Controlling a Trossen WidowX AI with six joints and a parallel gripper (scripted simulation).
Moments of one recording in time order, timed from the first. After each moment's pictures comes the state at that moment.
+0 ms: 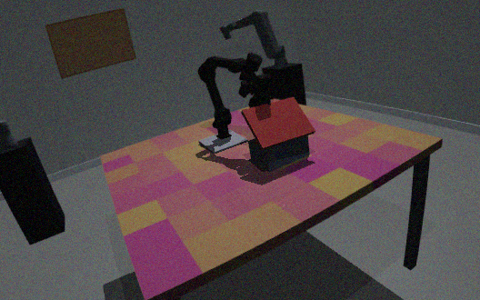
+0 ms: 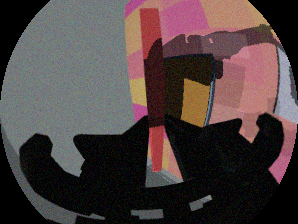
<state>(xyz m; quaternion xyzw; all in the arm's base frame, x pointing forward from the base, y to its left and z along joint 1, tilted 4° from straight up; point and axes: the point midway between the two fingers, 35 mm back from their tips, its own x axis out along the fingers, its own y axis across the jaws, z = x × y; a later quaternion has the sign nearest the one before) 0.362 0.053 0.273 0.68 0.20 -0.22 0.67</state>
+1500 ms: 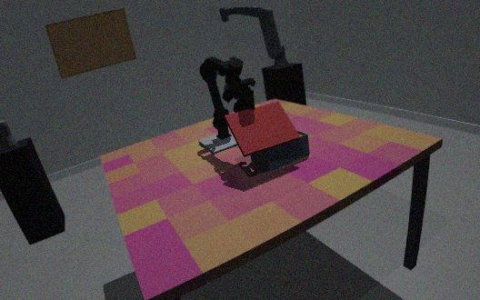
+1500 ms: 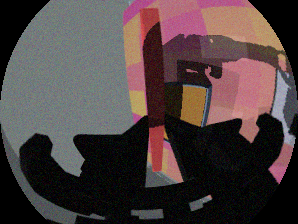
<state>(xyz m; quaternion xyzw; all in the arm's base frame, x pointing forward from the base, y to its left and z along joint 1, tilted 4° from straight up) 0.353 -0.020 0.271 0.68 0.20 -0.23 0.67</state>
